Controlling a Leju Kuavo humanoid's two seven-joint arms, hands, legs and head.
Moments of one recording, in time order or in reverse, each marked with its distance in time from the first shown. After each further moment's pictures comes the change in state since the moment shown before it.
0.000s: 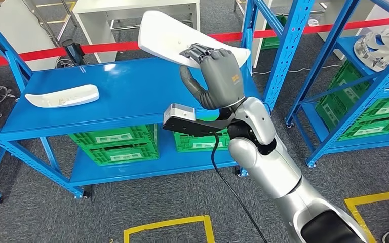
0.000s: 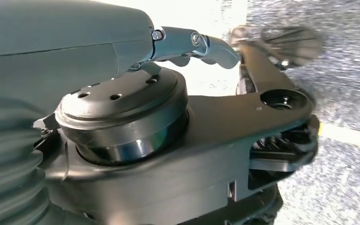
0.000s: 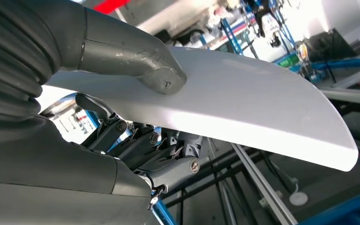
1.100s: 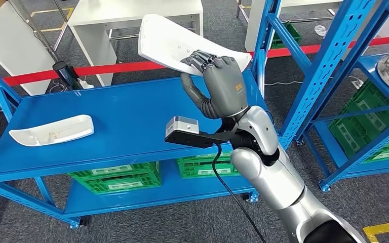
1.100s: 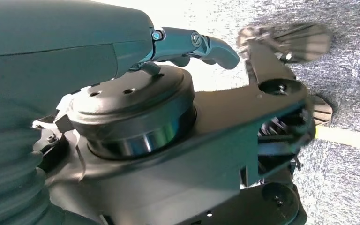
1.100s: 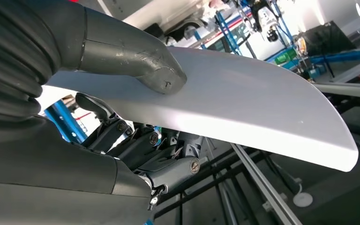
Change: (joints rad) left arm 0.002 -0.003 -0.005 0.005 -0.056 -0.010 0.030; right arm 0.067 -0.005 -0.007 -0.099 0.017 0.012 0.004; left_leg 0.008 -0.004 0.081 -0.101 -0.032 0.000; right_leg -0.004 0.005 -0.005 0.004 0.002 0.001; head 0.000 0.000
